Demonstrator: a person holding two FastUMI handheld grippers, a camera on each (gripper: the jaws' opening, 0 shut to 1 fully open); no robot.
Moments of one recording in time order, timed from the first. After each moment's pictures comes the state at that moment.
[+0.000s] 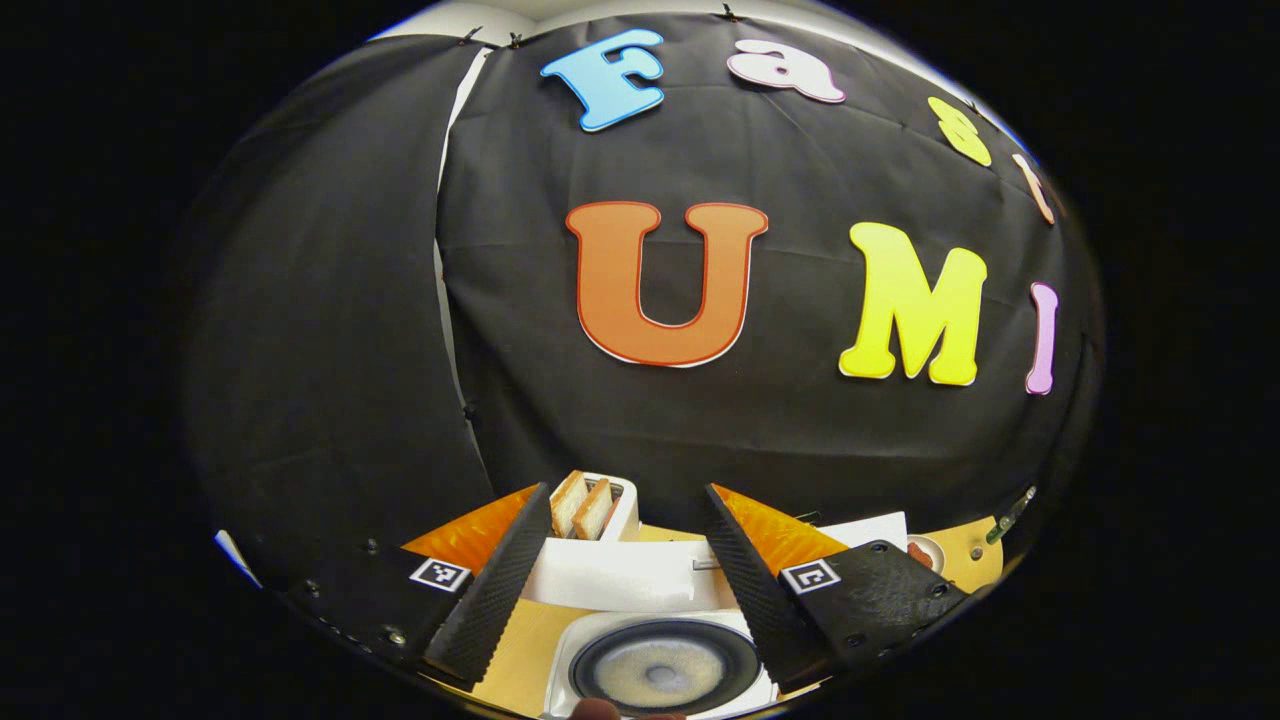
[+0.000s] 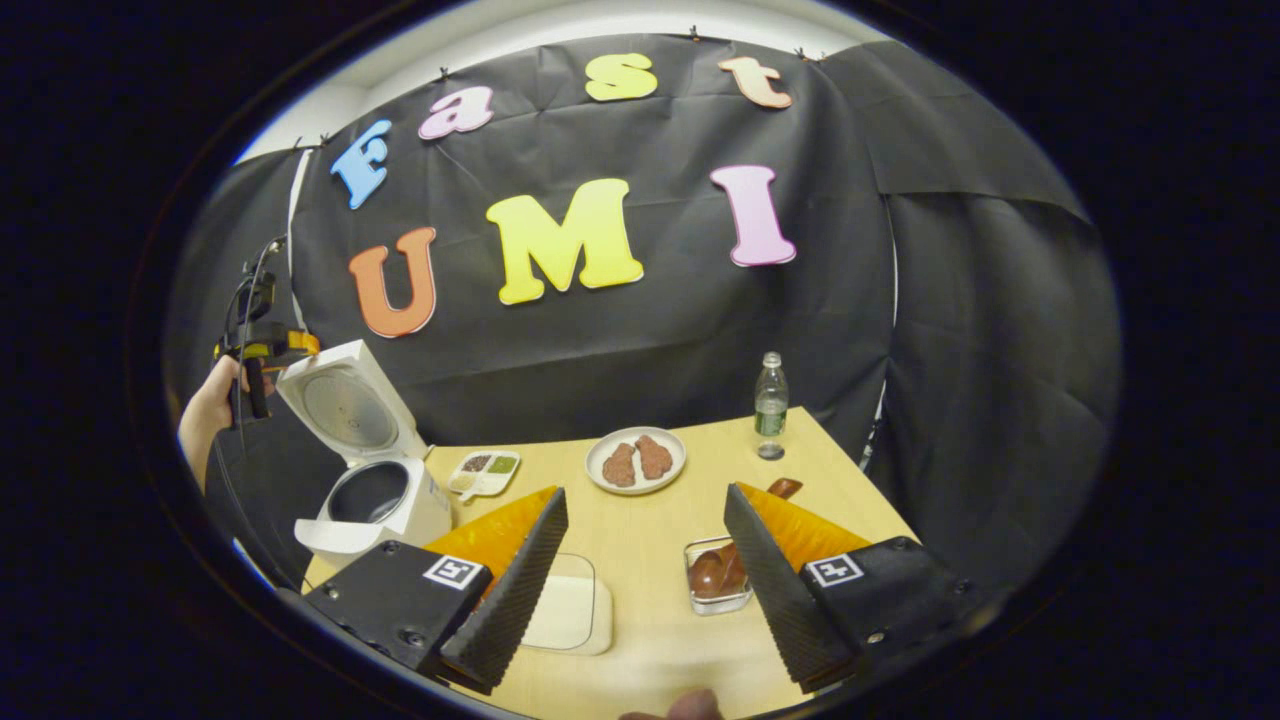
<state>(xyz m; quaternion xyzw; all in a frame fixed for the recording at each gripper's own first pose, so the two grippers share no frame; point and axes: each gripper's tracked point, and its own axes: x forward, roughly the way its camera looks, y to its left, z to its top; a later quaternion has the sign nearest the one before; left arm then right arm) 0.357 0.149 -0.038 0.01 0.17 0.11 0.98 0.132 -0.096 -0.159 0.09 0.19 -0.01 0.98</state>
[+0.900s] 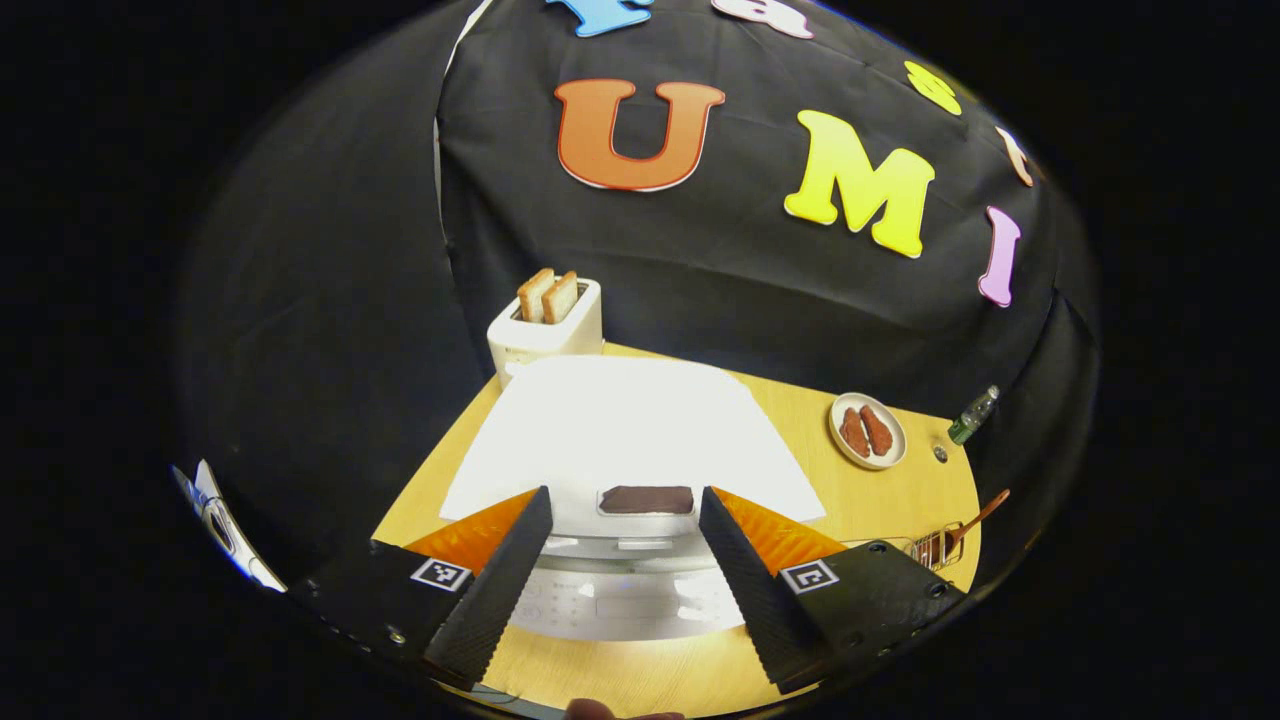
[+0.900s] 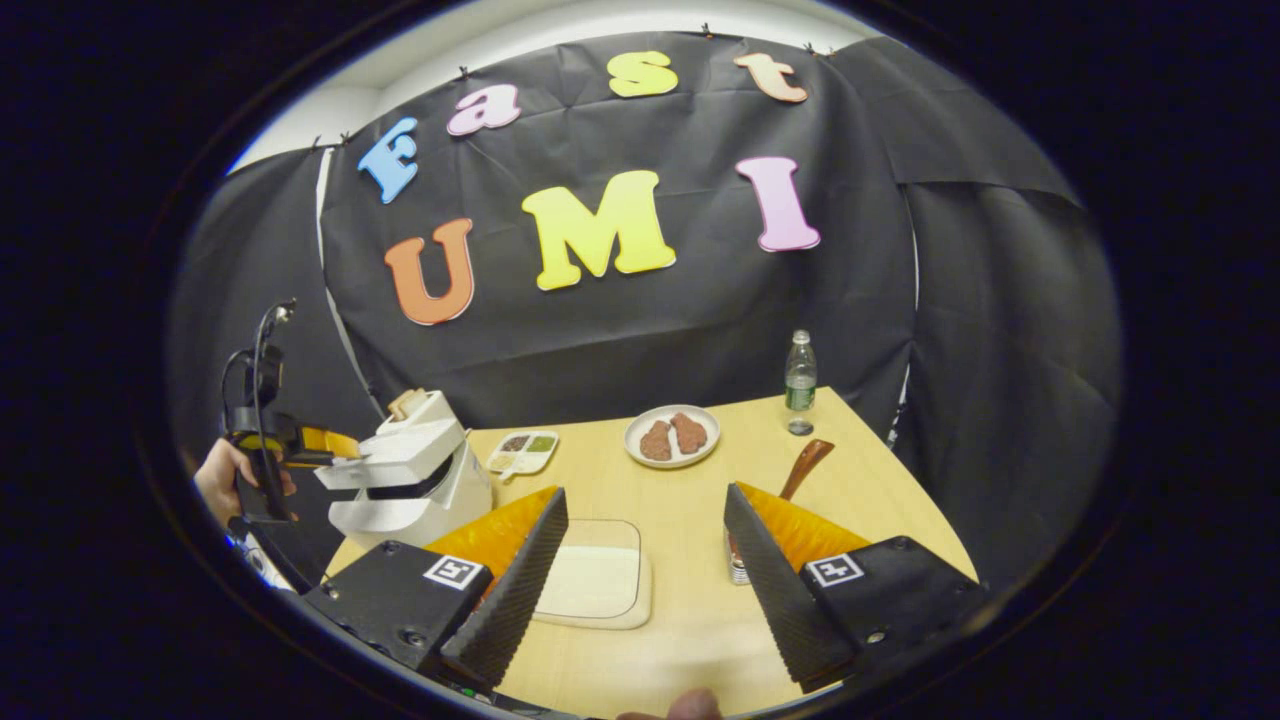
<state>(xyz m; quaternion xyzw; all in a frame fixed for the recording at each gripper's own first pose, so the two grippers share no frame) 0.186 0.092 -0.189 -0.05 0.34 0.07 0.94 0.092 -0.057 -0.161 0.09 0.19 0.03 0.98</state>
